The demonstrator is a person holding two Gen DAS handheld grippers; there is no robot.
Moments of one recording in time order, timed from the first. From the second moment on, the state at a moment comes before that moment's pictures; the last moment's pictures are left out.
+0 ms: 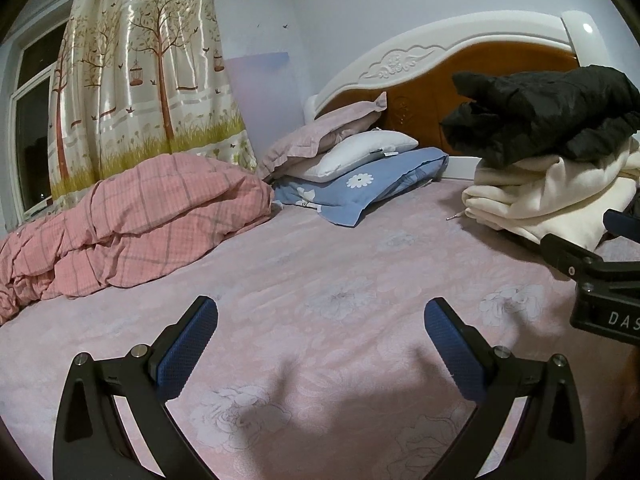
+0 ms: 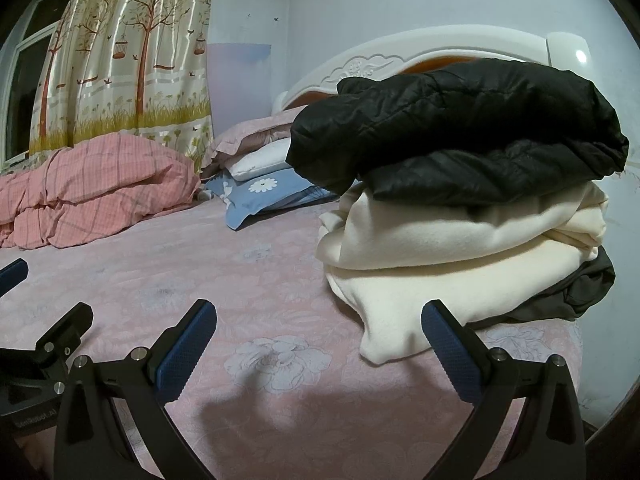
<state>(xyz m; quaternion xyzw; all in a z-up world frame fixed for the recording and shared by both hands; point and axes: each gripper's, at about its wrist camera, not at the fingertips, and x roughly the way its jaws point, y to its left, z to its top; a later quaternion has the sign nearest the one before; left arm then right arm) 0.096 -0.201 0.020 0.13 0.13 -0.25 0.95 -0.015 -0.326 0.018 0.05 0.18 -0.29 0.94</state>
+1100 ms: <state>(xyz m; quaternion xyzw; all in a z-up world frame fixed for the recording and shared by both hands) 0.098 -0.199 0.023 0.09 0.13 -0.25 0.96 -0.021 -0.320 0.015 0.06 0.18 -0.30 0.94</state>
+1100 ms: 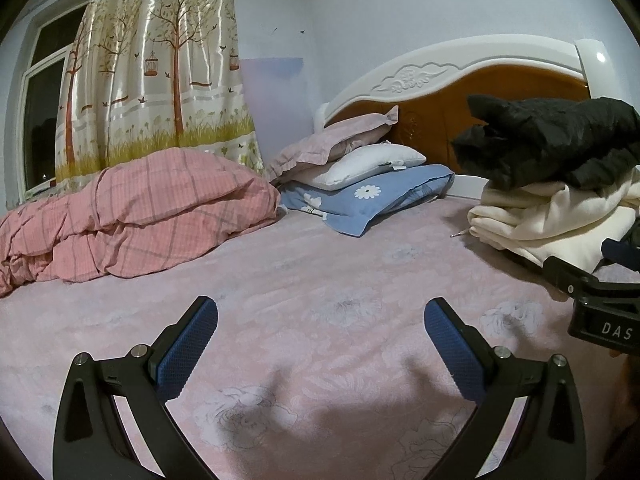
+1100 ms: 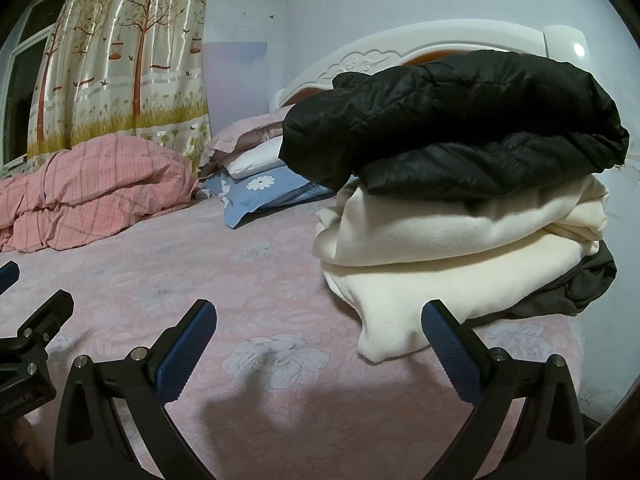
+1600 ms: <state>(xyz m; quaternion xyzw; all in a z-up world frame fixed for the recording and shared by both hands) 0.099 -0.200 0.024 0.09 0.13 -0.25 0.96 -0.018 -0.323 0.014 0.06 0.18 -0.30 0.94</state>
